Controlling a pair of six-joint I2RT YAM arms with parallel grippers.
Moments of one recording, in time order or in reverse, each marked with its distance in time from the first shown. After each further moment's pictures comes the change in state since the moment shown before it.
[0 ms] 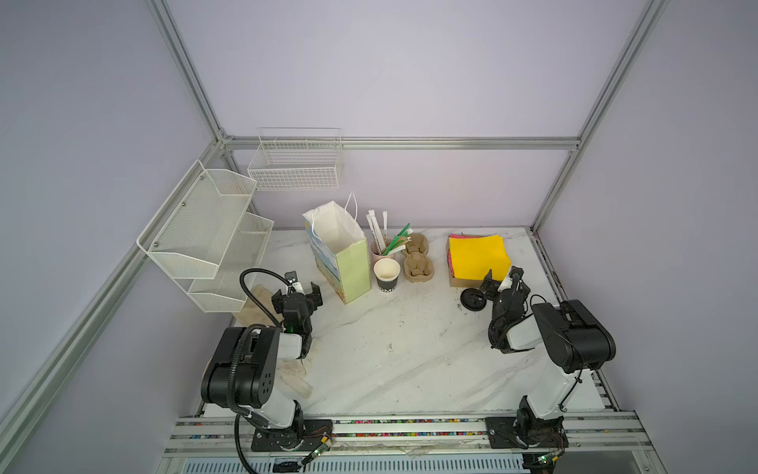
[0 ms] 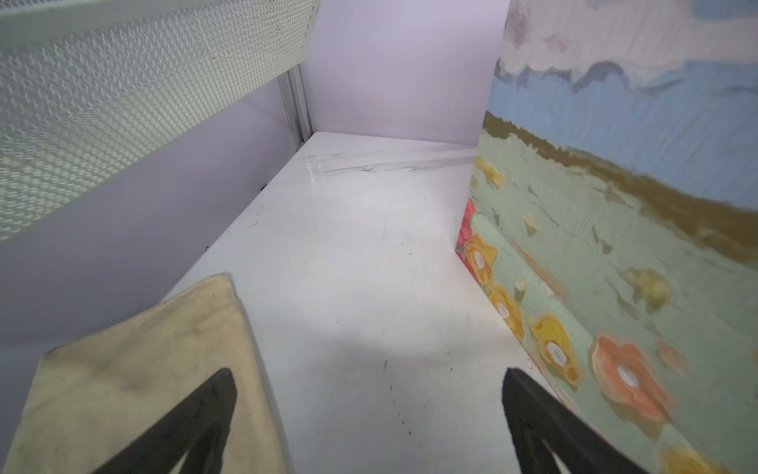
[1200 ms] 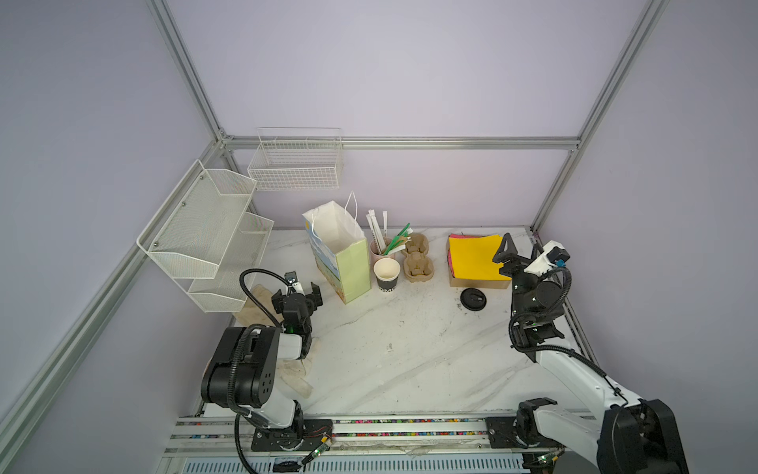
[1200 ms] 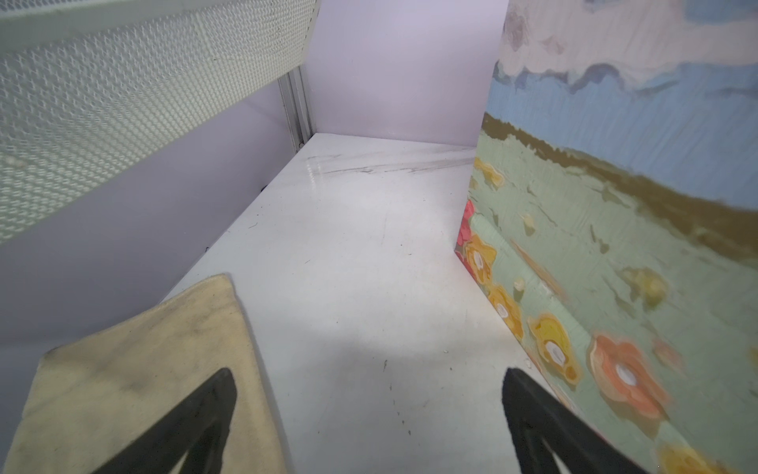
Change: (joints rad) left arm 0.000 0.000 -0.007 0.014 0.002 0.001; right arm 0.058 -0.733 0.112 -0.452 -0.215 0.298
